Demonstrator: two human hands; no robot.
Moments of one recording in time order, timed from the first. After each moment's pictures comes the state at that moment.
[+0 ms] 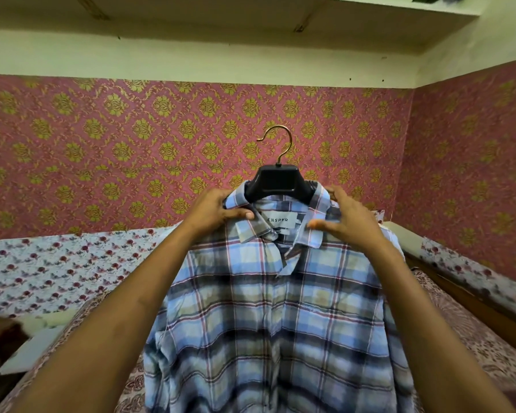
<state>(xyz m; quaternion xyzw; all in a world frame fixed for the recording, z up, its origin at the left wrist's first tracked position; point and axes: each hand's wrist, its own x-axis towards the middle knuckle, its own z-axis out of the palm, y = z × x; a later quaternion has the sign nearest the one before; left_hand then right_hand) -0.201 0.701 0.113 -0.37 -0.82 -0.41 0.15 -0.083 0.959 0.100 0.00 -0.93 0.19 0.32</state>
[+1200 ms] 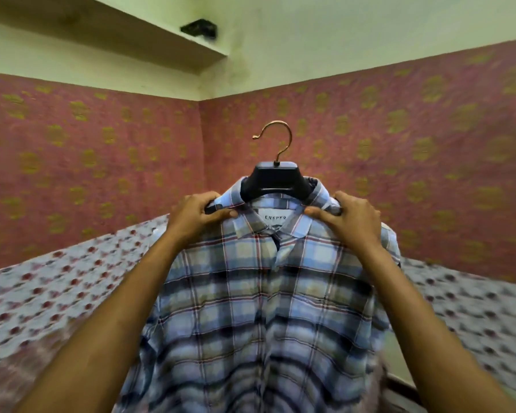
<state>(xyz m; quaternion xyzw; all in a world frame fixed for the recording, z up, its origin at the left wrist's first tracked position) -0.064 0.862 0.114 -0.66 -0.63 -0.41 0.09 0.227 0.966 0.100 -0.41 -0.77 -0.06 0.49</state>
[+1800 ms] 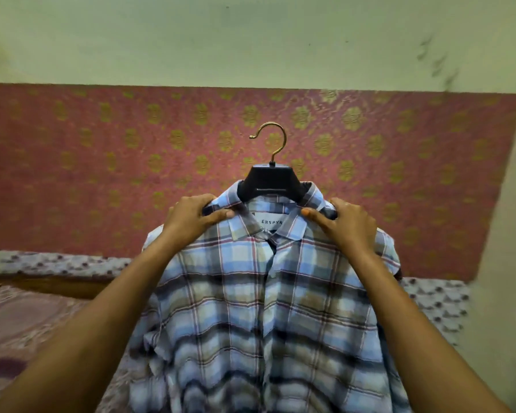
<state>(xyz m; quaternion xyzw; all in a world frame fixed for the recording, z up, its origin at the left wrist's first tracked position) 0.446 1.030 0.128 -0.79 -0.44 -0.43 0.05 0.738 0.965 0.125 -0.62 -0.62 -0.21 0.42</state>
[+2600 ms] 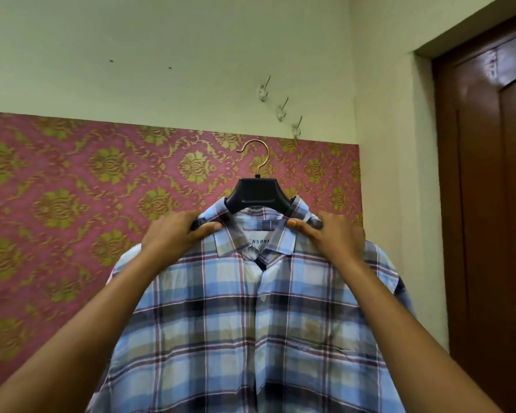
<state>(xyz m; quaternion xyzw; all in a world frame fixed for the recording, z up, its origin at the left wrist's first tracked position) 0.892 1.329 0.241 -0.85 -0.31 -0.40 0.14 1.134 1.177 0.217 -0.74 -0.45 -0.31 0.38</state>
